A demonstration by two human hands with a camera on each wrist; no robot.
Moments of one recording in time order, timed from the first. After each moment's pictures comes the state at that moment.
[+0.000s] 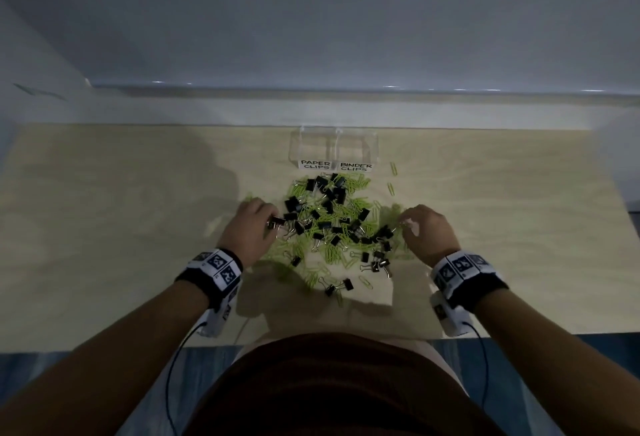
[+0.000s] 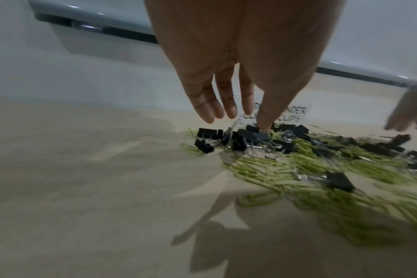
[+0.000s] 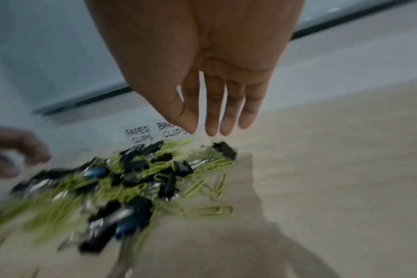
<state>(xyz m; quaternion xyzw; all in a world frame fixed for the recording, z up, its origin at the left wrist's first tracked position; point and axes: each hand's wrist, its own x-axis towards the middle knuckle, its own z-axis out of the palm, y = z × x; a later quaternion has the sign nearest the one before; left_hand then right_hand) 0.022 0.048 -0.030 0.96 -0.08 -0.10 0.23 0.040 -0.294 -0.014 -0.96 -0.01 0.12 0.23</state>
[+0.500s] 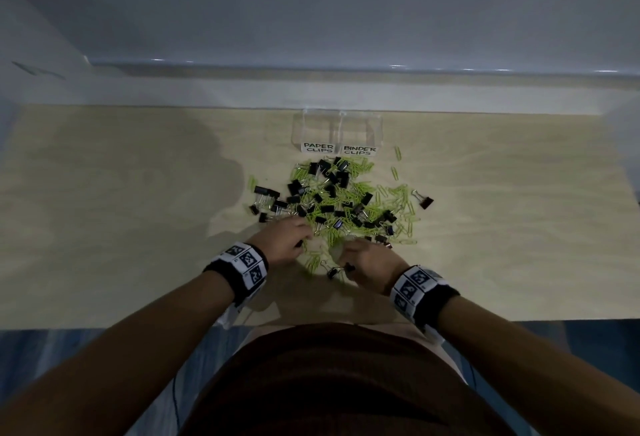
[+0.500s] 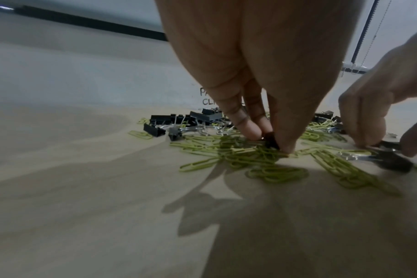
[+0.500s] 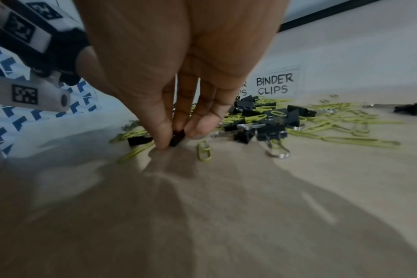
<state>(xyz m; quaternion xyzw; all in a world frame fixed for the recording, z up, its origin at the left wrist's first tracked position) 0.006 0.007 -0.041 0.92 -0.25 -0.26 0.17 -0.020 -0.222 -0.045 -0.89 -0.34 0.27 0.16</state>
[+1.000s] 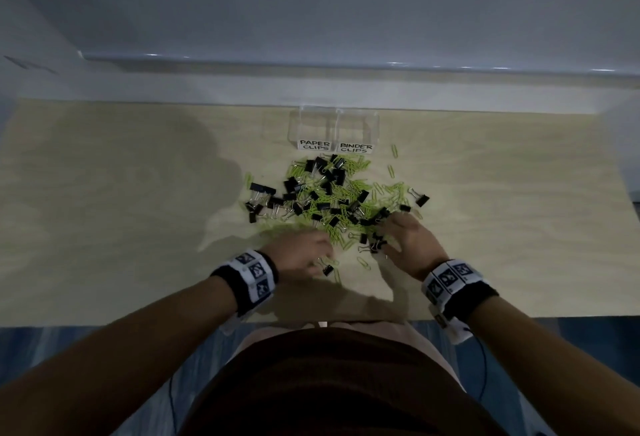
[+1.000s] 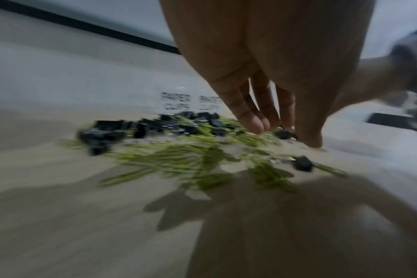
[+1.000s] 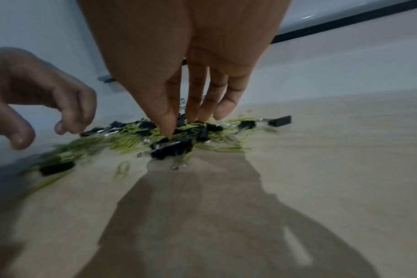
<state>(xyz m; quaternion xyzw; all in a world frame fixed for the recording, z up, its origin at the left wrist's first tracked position) -0.015 -0.025 -0.024 0.88 -0.35 -0.26 0.18 -0.007 -0.284 -0.032 -0.95 -0.21 0.13 0.19</state>
